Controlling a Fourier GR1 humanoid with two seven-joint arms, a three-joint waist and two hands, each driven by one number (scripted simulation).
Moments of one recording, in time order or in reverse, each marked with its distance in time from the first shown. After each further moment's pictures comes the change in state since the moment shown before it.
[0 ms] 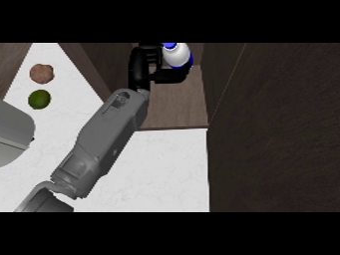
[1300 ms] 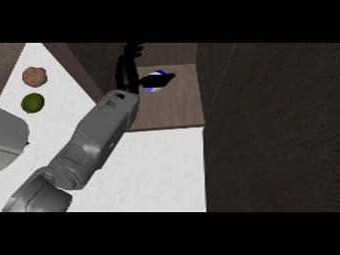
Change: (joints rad) left arm -0.111 0.022 0.054 0.365 -0.095 0.174 -0.130; right arm 0.016 -0.018 0.013 -0.007 0.000 0.013 -0.012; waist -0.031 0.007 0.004
